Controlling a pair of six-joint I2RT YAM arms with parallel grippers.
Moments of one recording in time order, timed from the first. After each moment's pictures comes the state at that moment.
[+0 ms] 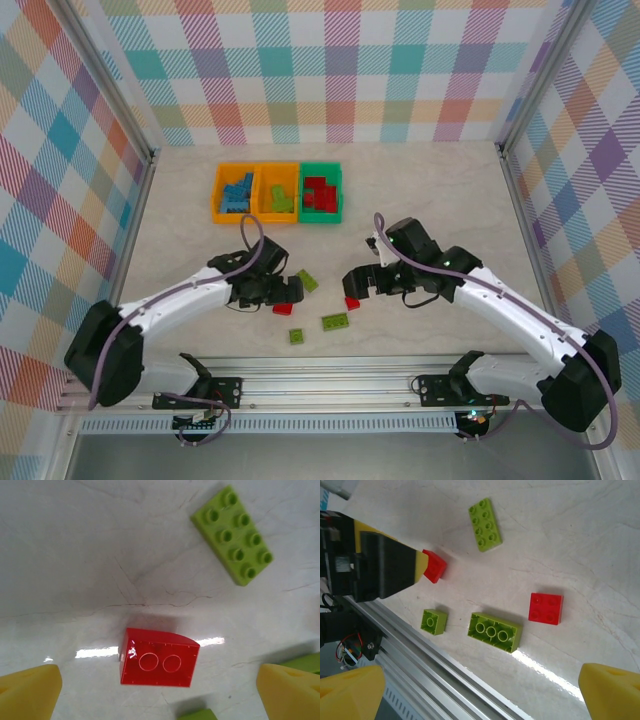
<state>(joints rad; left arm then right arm) -0.68 1.35 0.81 -0.69 0.01 -0.72 0.69 1.14 0.93 -0.75 -0.35 0.46</state>
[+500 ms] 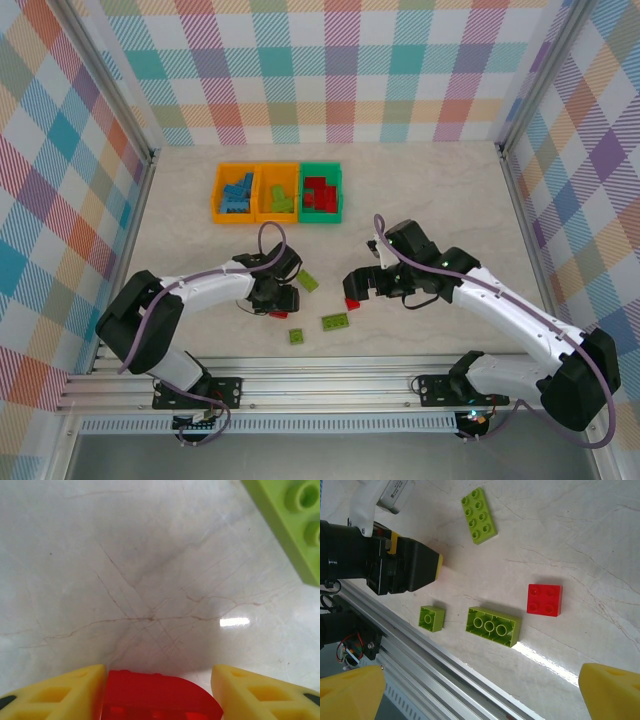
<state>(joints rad) -0.70 1.53 0.81 -0.63 0.01 -0.69 0.69 1.14 0.91 -0.75 -0.35 0.49</state>
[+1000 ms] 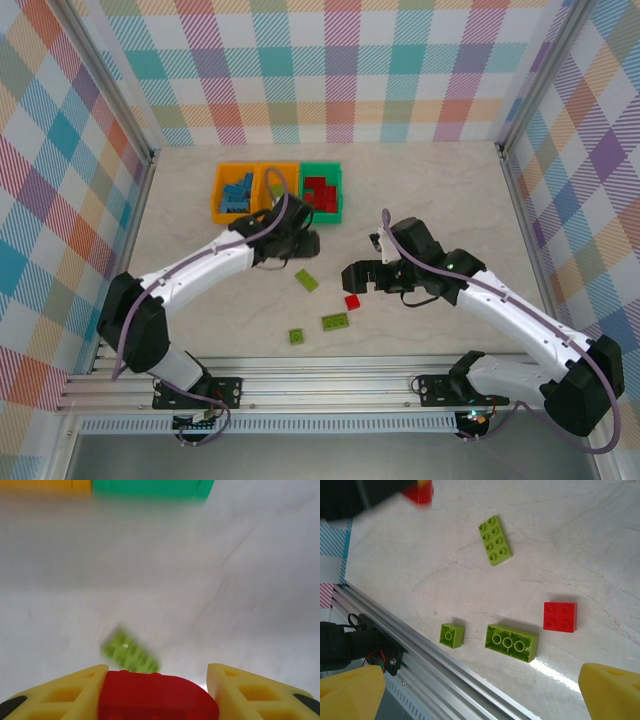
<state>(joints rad) -0.70 1.57 1.28 -0.65 -0.13 -0.63 0.69 1.11 0.91 -0.68 -0.35 0.58</state>
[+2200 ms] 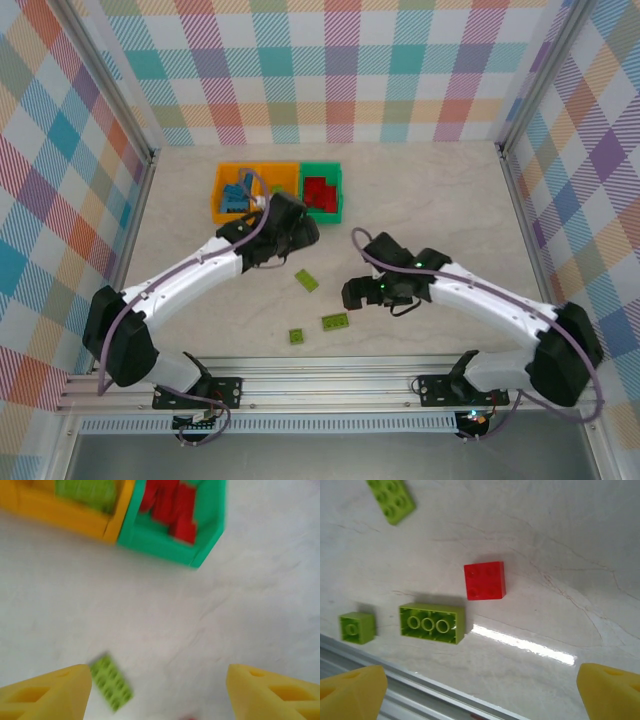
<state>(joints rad) -0.71 1.43 1.16 -0.63 -0.22 -0.92 0.82 1.31 0.93 -0.83 -0.08 0.62</state>
